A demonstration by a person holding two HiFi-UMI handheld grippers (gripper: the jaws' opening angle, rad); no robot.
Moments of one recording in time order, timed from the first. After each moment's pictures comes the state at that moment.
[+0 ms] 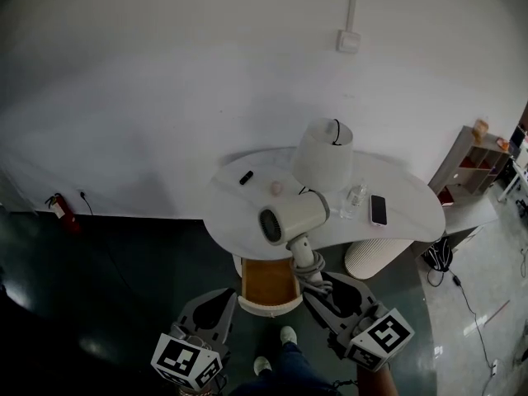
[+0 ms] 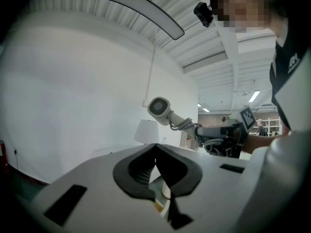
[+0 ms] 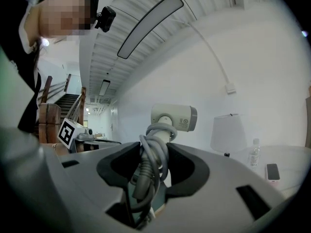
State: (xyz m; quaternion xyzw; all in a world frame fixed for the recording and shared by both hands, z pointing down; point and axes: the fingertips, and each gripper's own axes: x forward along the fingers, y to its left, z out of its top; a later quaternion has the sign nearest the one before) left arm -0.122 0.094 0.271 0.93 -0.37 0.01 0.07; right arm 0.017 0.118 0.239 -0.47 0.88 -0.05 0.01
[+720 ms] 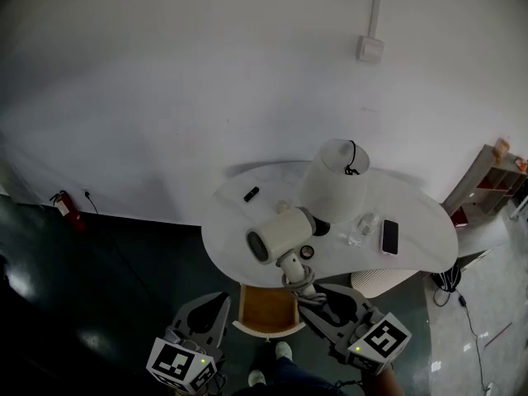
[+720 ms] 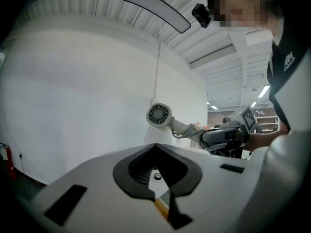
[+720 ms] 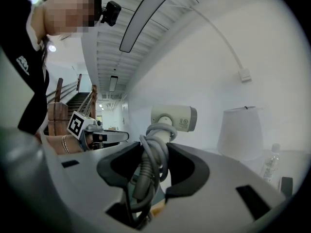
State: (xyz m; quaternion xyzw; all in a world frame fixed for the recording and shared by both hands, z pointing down) left arm -0.100 0.003 0.265 0.91 -0.41 0.02 0.06; right arm 0.036 0.030 0.253 -0.38 0.92 -0.06 -0.04
